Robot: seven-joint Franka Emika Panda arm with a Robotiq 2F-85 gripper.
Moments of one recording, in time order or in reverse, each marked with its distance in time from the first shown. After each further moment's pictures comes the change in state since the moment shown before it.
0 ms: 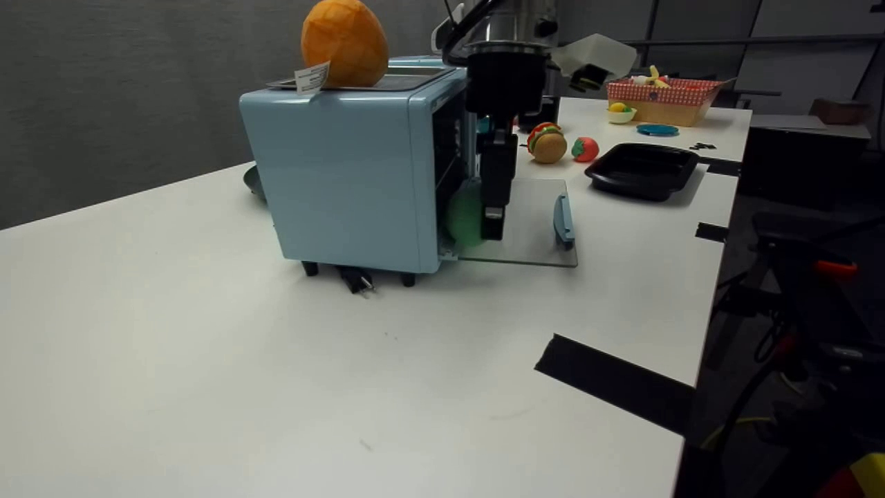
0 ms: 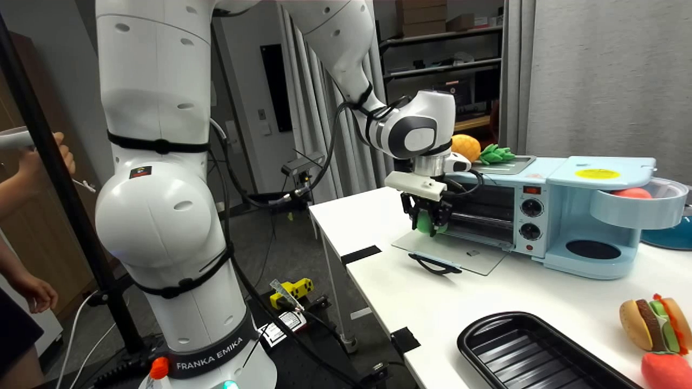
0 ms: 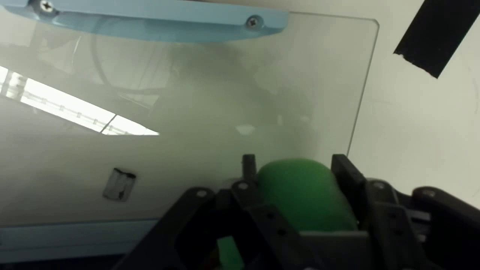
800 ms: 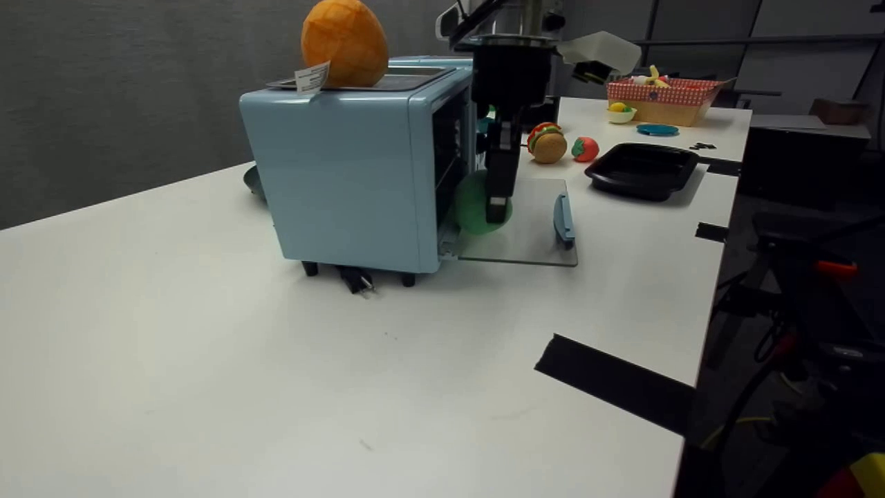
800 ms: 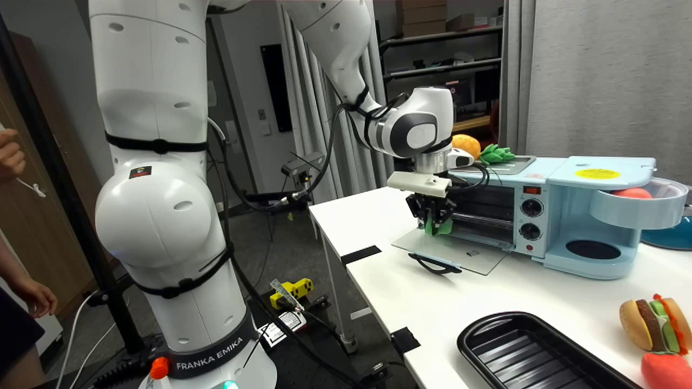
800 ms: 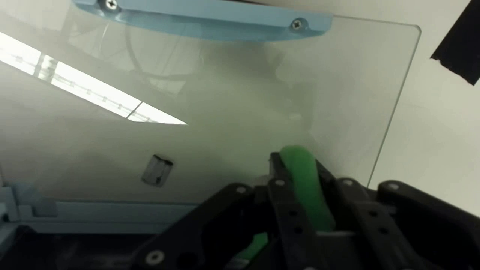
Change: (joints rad) arm -0.001 -0.028 -0.020 -0.030 -0.110 0.042 0.040
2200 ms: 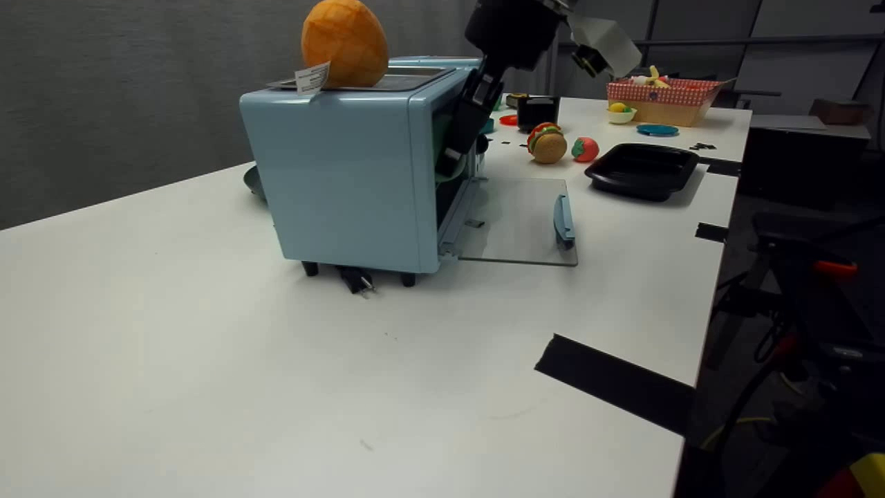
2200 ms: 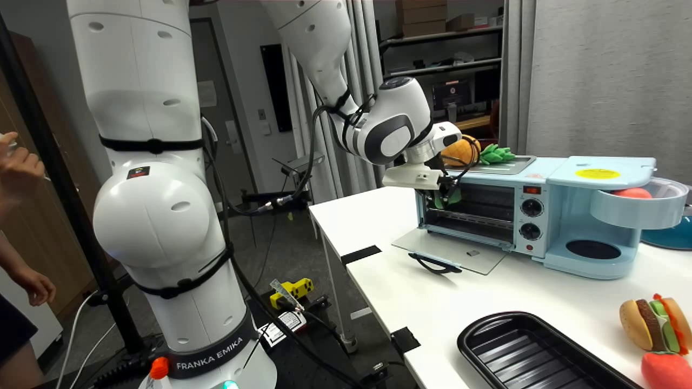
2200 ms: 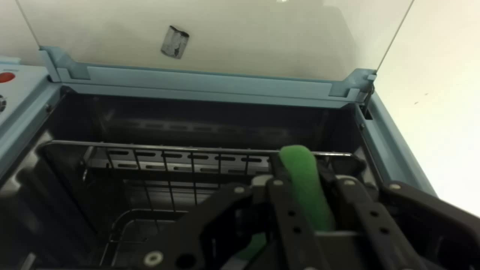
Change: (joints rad) arm -0.018 -0.077 0.083 -0.146 0.113 0.489 -0.051
